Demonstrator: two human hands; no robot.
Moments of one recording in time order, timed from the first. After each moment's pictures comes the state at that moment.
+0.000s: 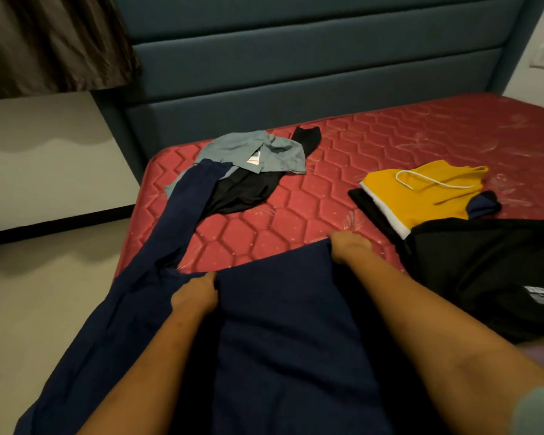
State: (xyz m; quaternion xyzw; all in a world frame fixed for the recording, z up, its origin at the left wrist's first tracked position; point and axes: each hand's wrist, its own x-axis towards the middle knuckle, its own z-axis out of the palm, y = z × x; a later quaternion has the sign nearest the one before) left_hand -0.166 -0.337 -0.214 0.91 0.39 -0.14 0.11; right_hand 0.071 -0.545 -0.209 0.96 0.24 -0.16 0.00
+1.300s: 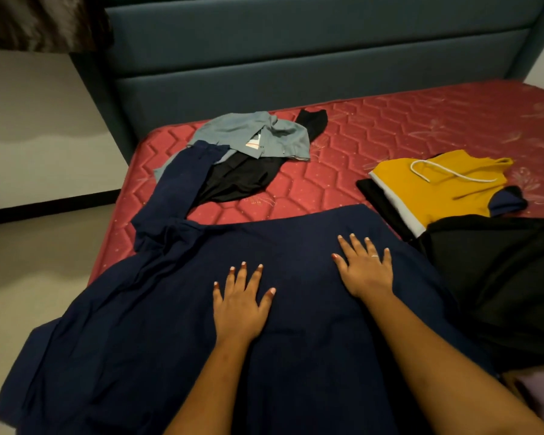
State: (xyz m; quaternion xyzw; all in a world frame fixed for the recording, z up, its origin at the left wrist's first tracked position) left_hand -0.124 -0.398 -0.299 0.95 0.31 0.00 0.10; right_hand 0.067 -0.573 -0.293 0.97 0.23 -0.07 -0.06
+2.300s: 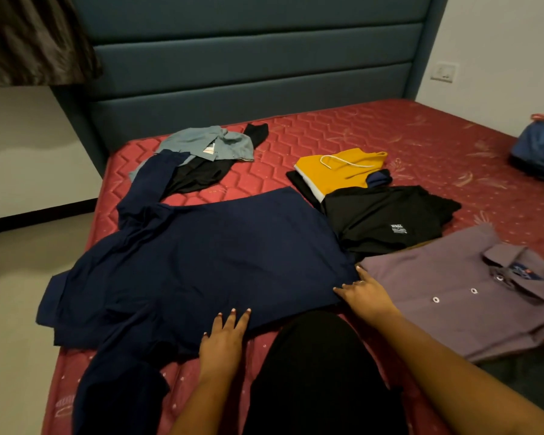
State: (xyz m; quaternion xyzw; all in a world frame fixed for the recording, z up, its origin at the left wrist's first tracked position) left_hand -0.303 -0.583 -0.265 0.97 0.22 -0.09 0.03; right_hand -0.098 -0.822 -0.247 0.88 0.41 0.05 0.23
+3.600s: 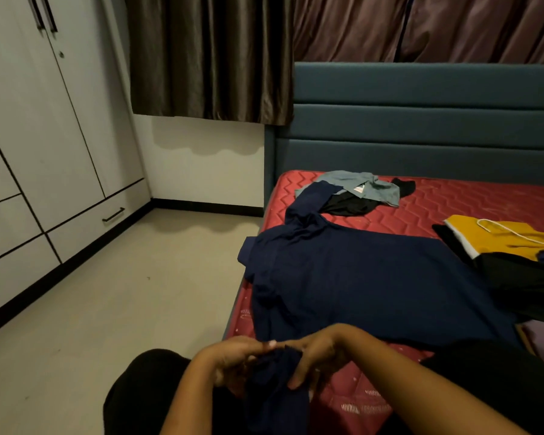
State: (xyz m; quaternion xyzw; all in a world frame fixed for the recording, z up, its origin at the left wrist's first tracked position) left_hand -0.577 -0.498 -0.185 0.62 0.39 -0.09 0.67; right_hand -0.398 -0.583 -0.179 0.57 0.45 -0.68 -0.08
